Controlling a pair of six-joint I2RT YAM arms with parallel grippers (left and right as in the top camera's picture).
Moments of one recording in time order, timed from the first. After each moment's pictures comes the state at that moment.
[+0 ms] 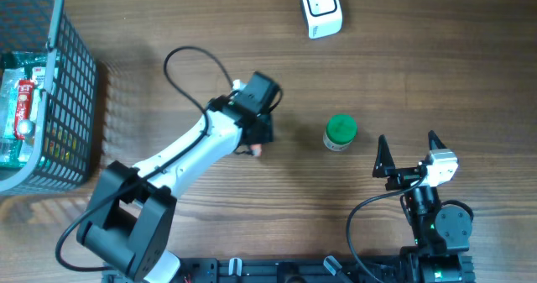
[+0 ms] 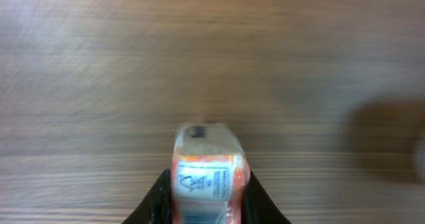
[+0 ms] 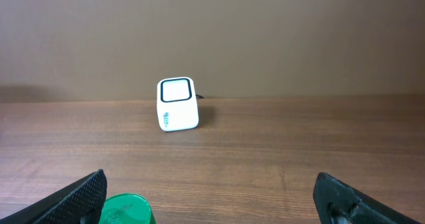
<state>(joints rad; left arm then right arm) -0.58 1.72 1.11 -0.68 -0.08 -0.60 0.04 0.01 0.01 0.00 -0.06 0.06</state>
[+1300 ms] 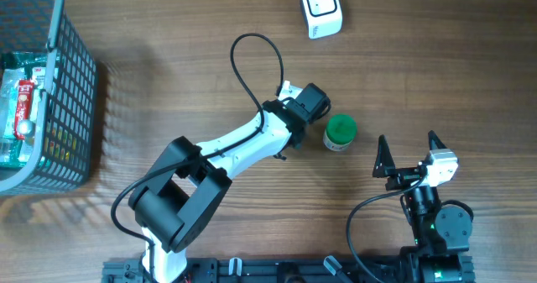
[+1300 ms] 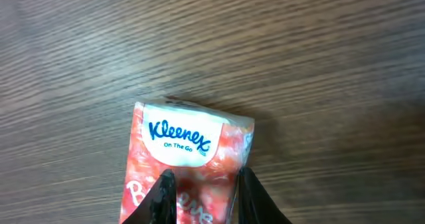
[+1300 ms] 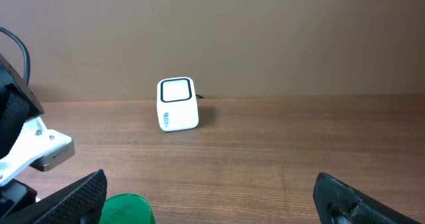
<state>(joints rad) -0.77 1.96 1.27 -0.65 -0.37 -0.45 0.04 0.01 0.01 0.00 -0.06 0.06</state>
